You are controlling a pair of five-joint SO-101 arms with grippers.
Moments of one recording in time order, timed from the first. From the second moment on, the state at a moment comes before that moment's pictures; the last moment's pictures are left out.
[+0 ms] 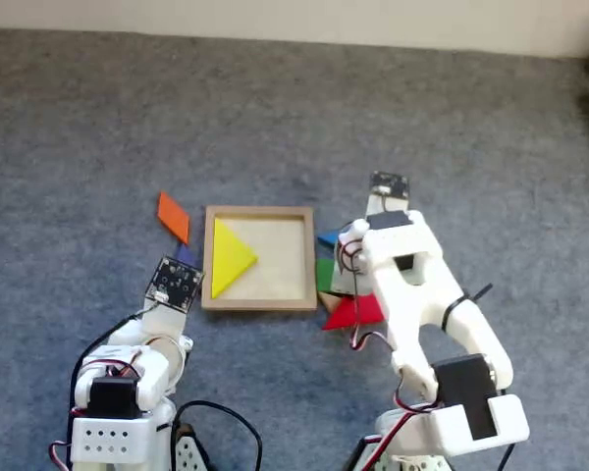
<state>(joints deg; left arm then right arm) -5.0 -102.0 96.0 75.8 -14.2 -18.6 -0.9 34.6 63.4 -18.1</state>
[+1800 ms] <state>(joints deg) -5.0 -102.0 96.0 75.8 -14.2 -19.6 0.7 39.8 58.8 -17.6</state>
